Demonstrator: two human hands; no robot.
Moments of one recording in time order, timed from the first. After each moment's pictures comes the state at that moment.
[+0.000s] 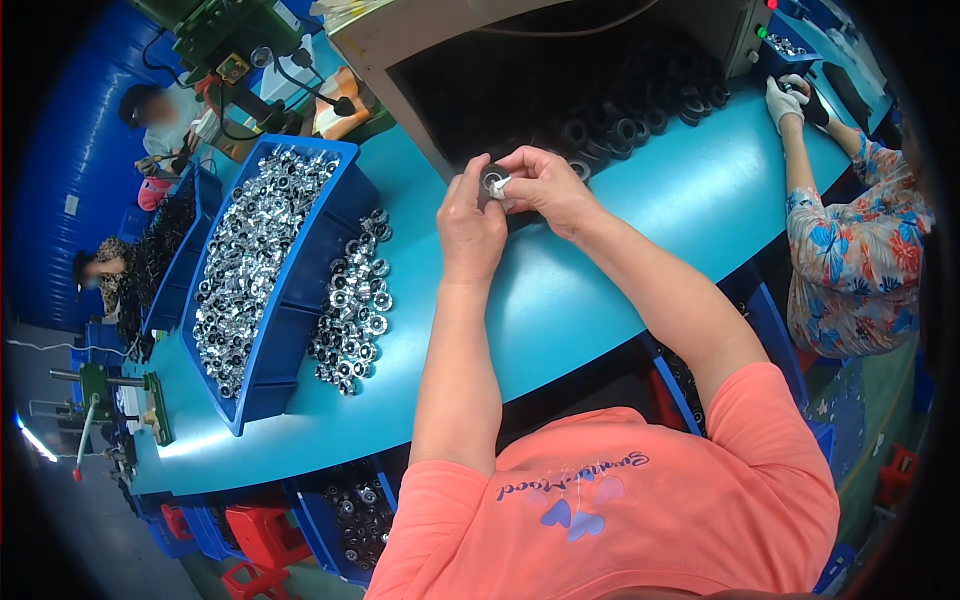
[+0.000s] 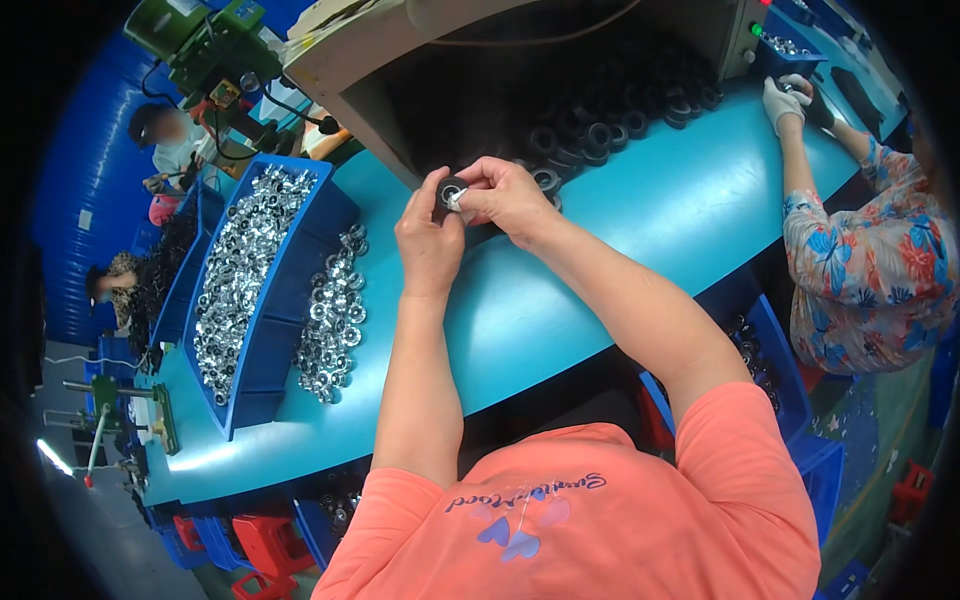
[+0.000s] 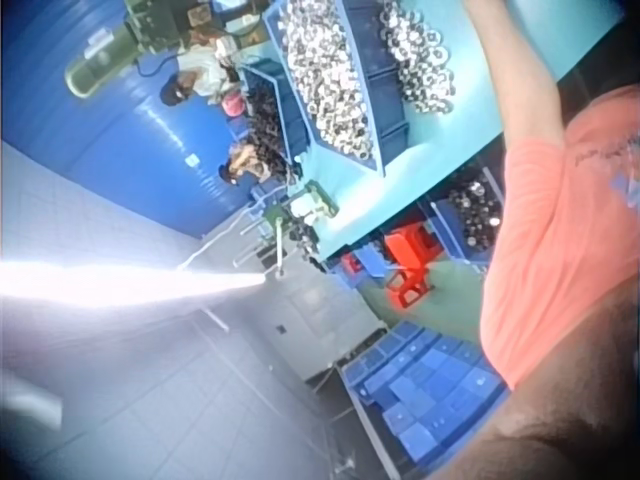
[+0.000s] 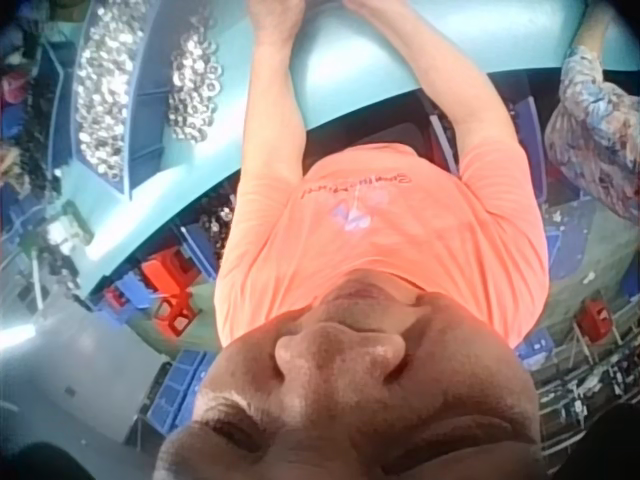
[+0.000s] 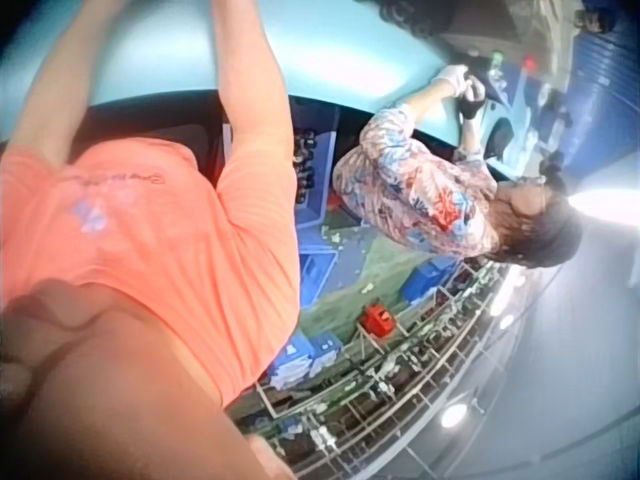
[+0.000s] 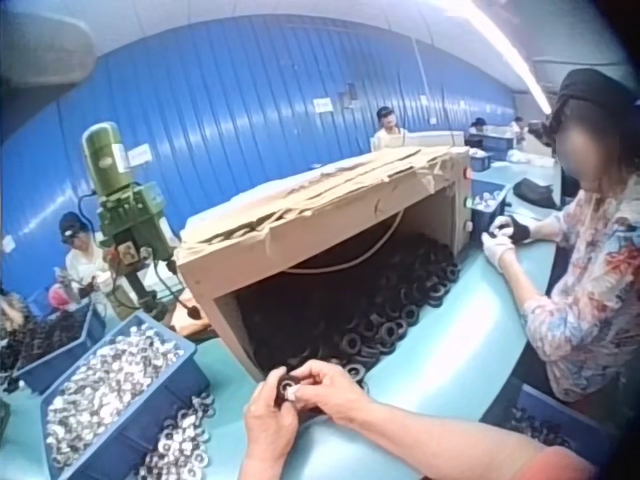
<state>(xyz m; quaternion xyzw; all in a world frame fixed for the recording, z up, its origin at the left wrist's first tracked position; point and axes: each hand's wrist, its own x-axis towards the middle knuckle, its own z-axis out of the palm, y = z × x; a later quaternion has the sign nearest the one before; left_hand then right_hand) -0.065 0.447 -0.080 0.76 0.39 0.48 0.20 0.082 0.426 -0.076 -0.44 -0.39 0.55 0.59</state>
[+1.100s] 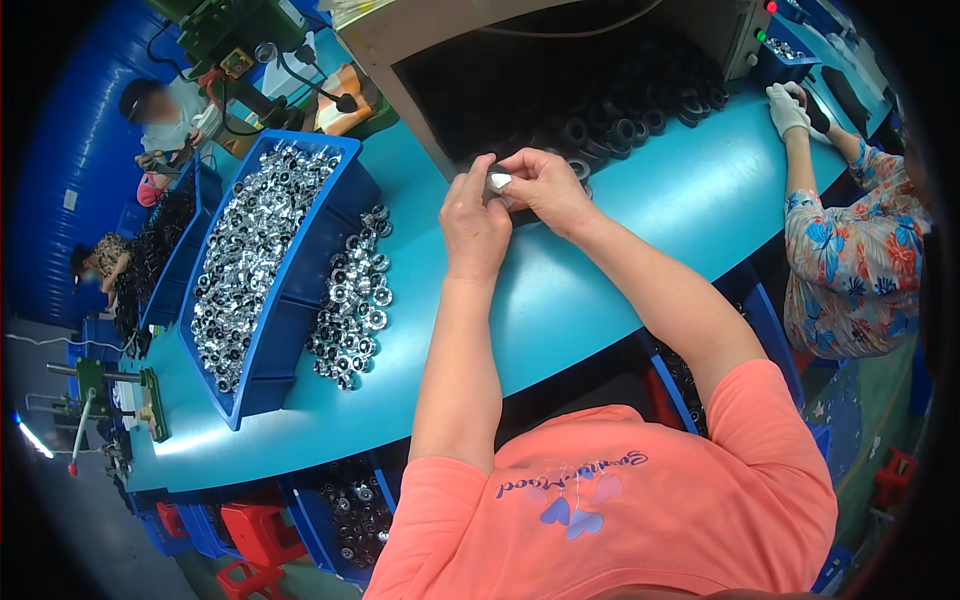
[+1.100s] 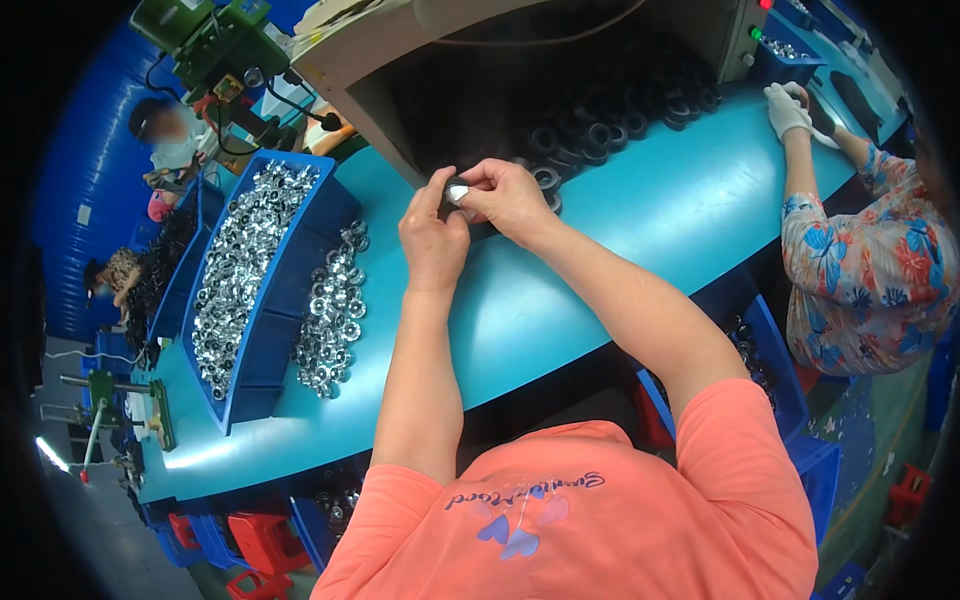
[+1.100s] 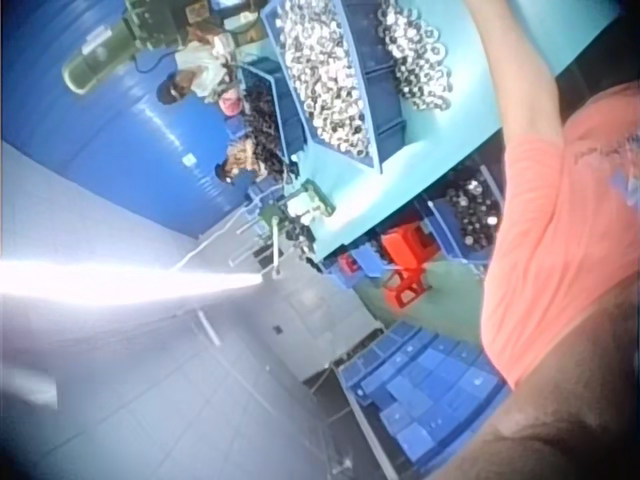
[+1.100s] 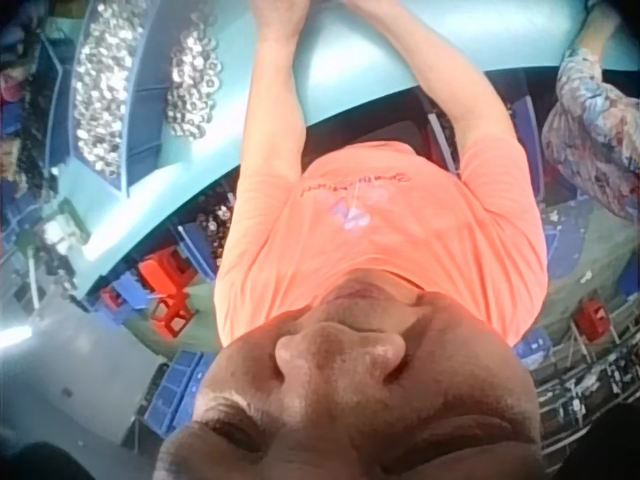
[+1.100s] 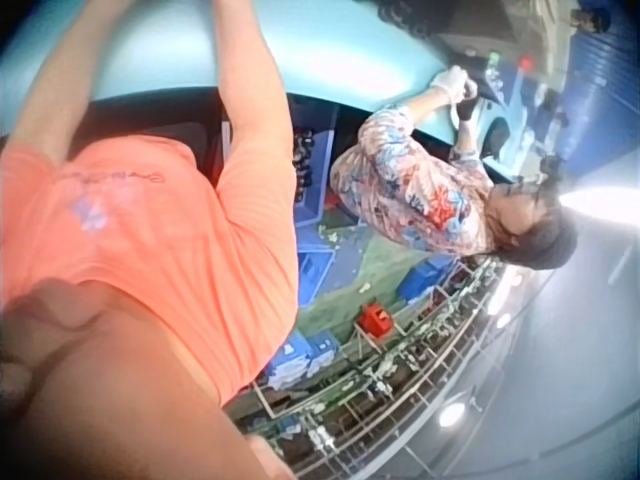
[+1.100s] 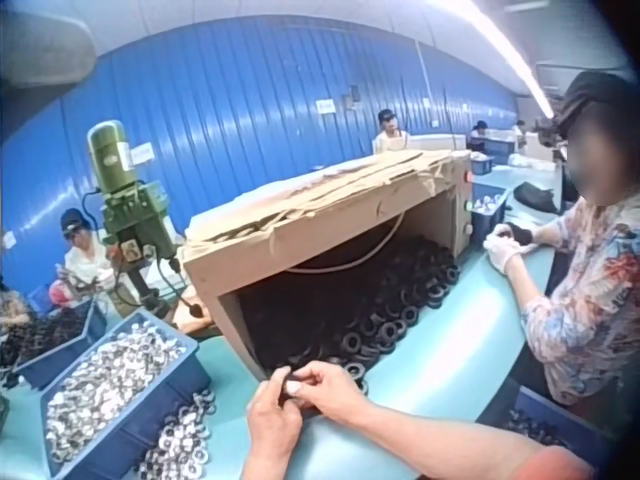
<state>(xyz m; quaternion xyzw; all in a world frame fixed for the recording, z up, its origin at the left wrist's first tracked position) -0.062 0.443 -0.081 0.76 0.39 0.48 0.18 0.078 0.427 -0.083 -0.48 -0.42 0.51 0.58</state>
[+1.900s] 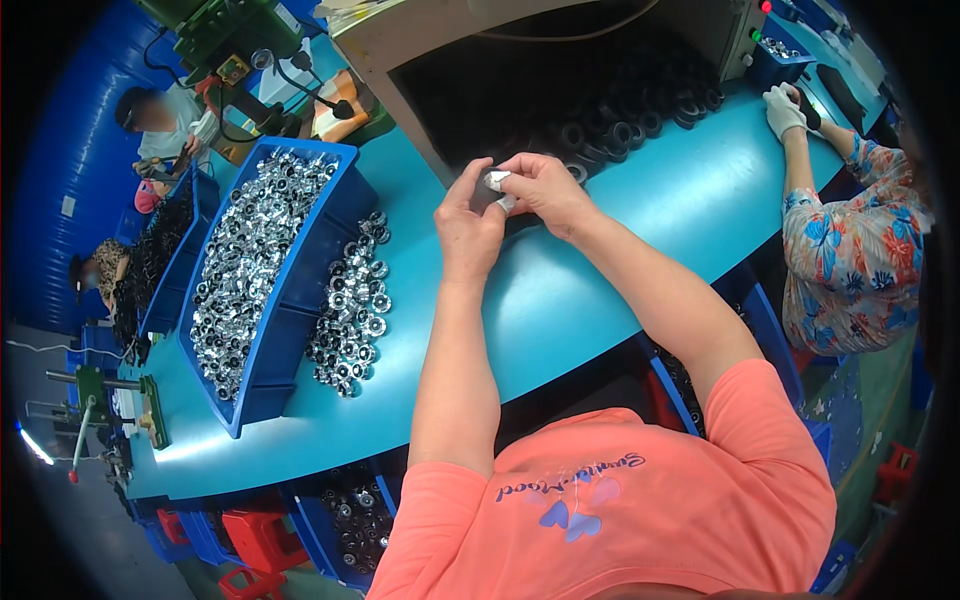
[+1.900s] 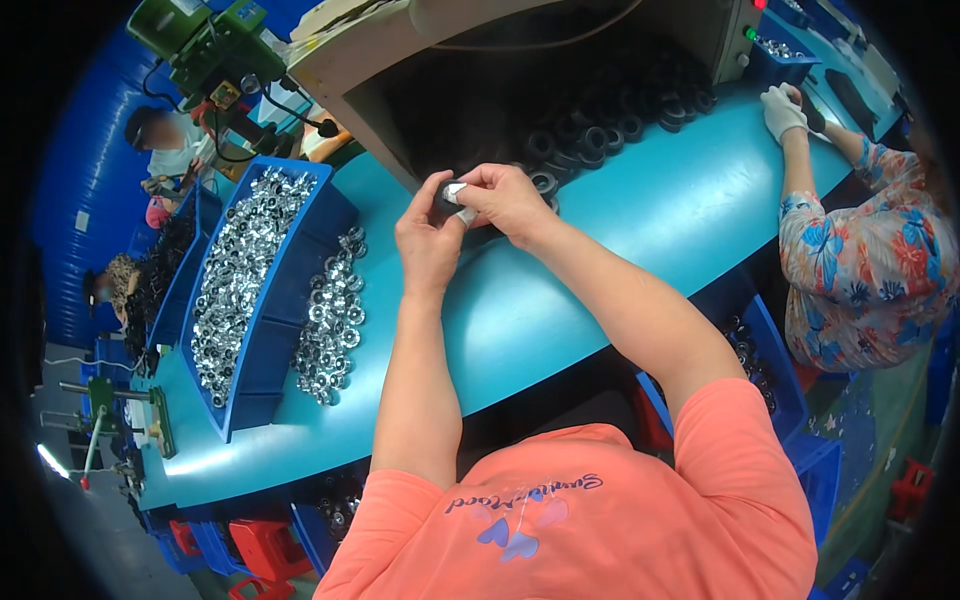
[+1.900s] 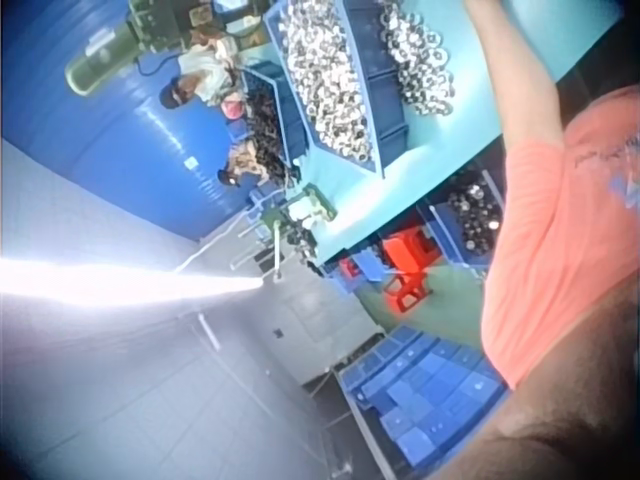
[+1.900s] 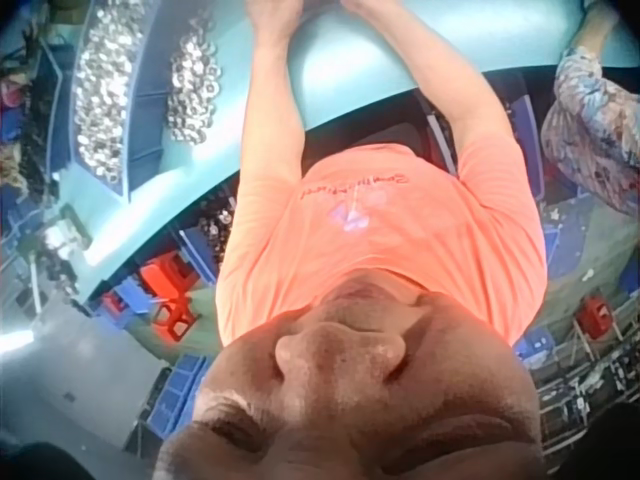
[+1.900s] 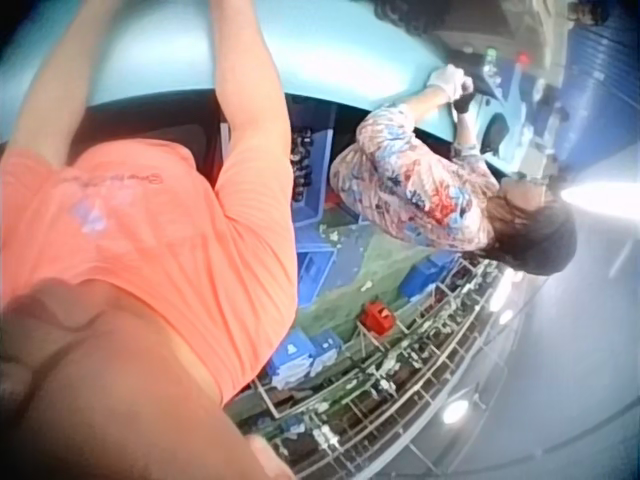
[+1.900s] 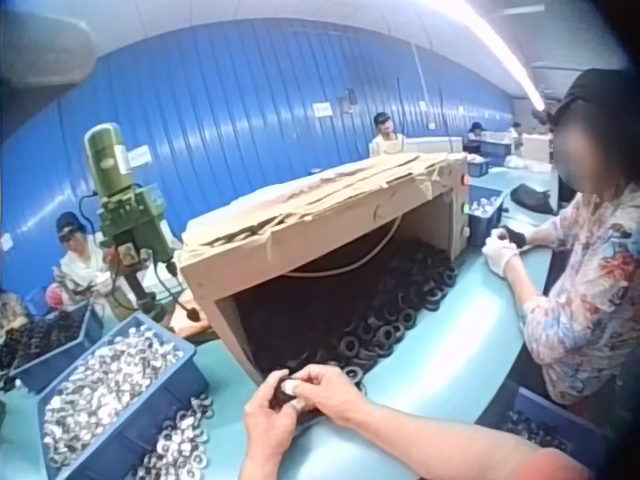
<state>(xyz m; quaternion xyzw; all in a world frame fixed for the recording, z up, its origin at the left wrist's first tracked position) -0.063 0.450 -0.087 0.68 0.35 0.50 0.41 0.081 0.428 -0.076 -0.48 -0.39 0.54 0.57</state>
